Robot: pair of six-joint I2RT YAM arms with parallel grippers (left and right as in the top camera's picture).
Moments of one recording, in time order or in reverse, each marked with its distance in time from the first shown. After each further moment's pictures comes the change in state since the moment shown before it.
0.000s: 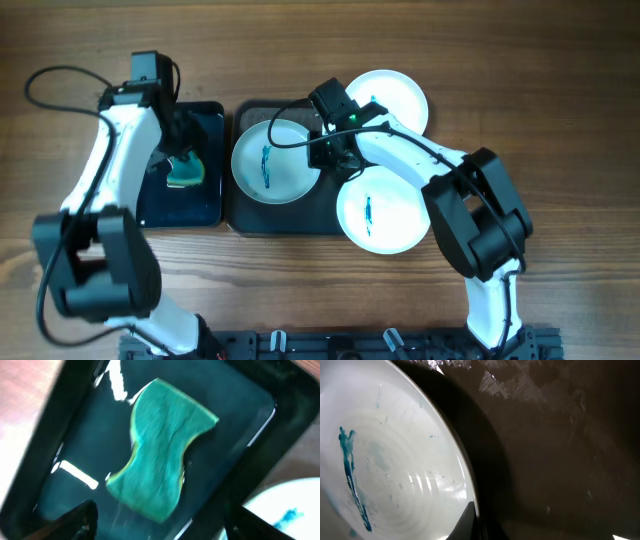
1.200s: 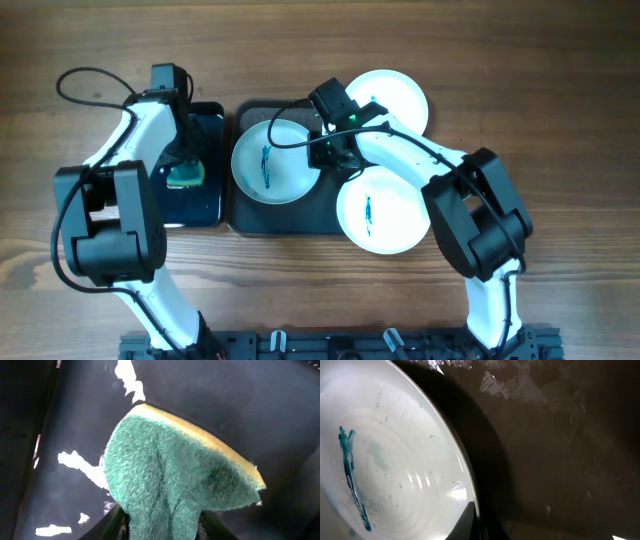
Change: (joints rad) left arm -0.001 0.180 -0.049 0.169 -0.076 0.077; right arm 0.000 0.000 0.000 0.002 0.000 -0.004
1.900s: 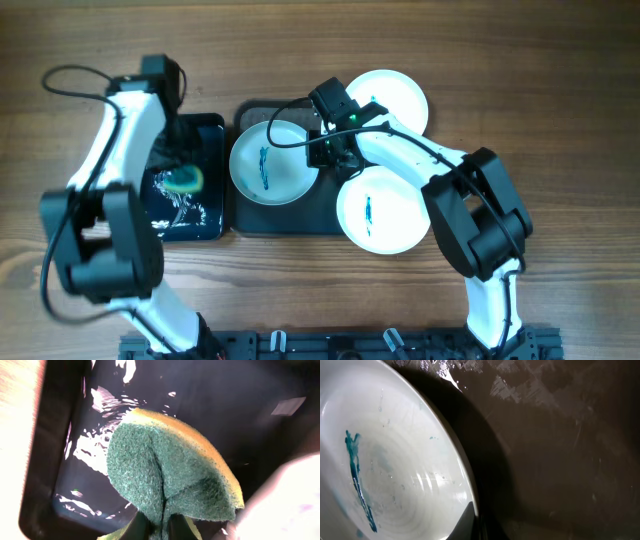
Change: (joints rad) left arm 0.000 -0.122 0.157 -0.370 0.091 -0.023; right arm -0.001 0.000 0.000 0.018 -0.026 -0.006
